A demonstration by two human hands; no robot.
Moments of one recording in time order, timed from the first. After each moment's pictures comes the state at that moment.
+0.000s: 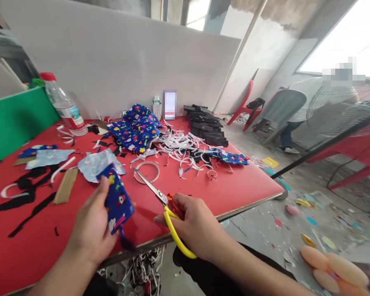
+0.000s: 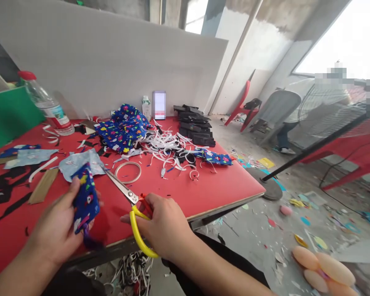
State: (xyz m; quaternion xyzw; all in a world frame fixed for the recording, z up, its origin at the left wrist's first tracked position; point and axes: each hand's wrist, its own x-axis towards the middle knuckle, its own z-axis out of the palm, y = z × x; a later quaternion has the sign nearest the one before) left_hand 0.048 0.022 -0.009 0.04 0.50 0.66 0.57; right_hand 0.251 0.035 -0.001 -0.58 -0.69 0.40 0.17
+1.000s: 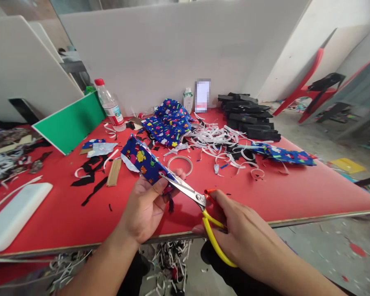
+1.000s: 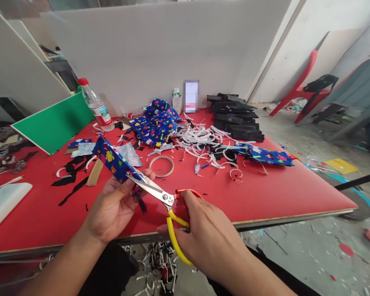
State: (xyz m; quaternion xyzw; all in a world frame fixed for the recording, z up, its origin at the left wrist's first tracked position) left_hand 0.052 0.018 -0.005 0.22 0.34 0.67 0.63; right_hand 0.264 0.026 -0.011 -0.51 -0.80 0.27 0.13
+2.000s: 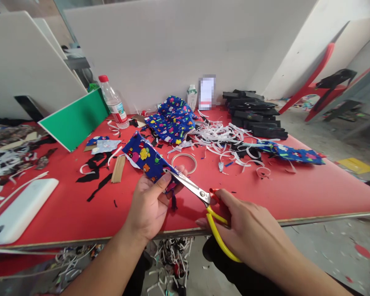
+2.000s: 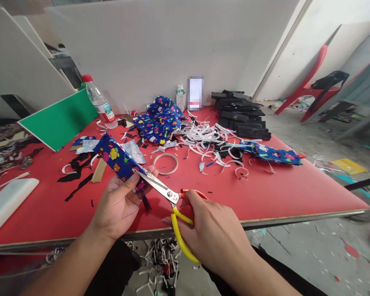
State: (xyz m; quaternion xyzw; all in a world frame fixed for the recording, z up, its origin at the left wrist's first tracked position) left_hand 0.057 0.018 -0.012 0.20 0.34 0.70 0.60; right_hand 0.261 0.026 -0.019 -0.53 -0.83 0.15 0.13
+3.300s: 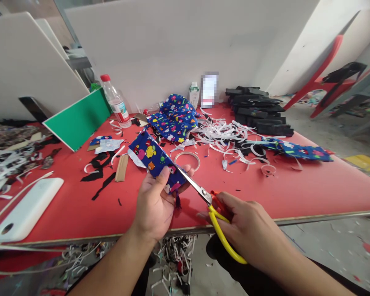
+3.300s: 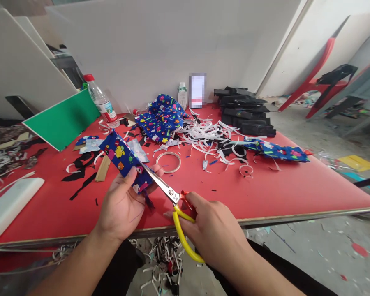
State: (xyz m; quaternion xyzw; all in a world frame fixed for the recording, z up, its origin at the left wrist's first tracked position) left_hand 0.063 0.017 -0.009 0.20 0.36 0.70 0.58; right_hand 0.256 0.023 -0.021 -0.54 -0.79 0.25 0.14
